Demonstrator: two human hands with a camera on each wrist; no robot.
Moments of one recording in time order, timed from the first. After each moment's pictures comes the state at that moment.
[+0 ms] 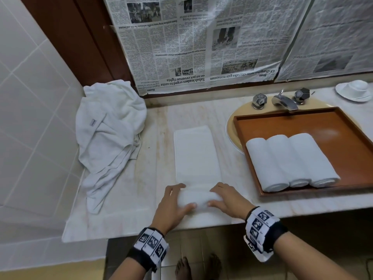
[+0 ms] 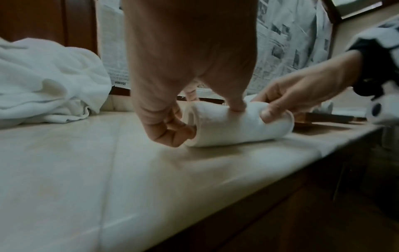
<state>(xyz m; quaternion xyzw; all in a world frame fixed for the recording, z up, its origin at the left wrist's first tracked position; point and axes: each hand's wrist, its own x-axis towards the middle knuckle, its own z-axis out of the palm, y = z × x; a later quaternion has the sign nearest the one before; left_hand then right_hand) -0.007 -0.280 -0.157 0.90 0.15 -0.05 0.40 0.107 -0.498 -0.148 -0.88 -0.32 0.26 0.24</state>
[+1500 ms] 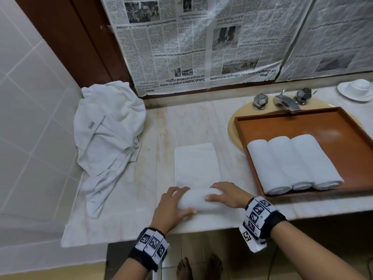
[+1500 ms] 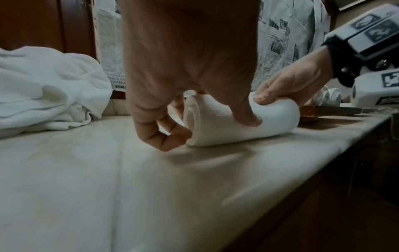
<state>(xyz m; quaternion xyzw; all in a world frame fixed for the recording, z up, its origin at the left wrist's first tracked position) 0.006 -0.268 -0.160 0.93 0.11 -0.10 0.35 0.139 -0.486 -0.134 -0.85 -0.26 0.38 0.24</state>
